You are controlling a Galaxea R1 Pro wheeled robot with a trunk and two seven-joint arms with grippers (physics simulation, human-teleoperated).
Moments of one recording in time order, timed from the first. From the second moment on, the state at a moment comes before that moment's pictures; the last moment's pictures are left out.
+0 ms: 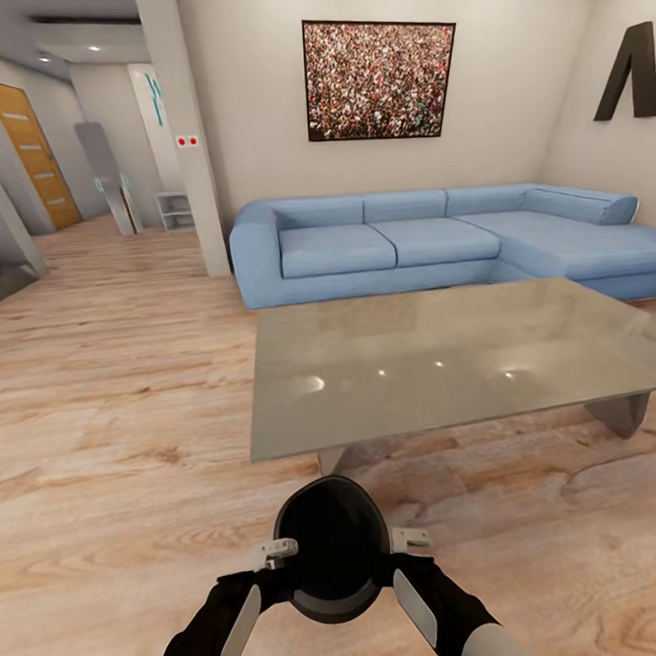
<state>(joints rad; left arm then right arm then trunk) -0.42 -0.14 -0.07 -0.71 0.19 0.49 0.08 -0.55 0.17 0.23 -0.46 -0.32 0.33 -0.23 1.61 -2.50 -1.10</state>
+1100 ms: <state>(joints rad) -0.42 -0.14 -0.07 -0.71 0.19 0.49 0.08 -0.55 0.17 0.23 -0.46 -0.32 0.33 -0.23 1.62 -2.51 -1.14</state>
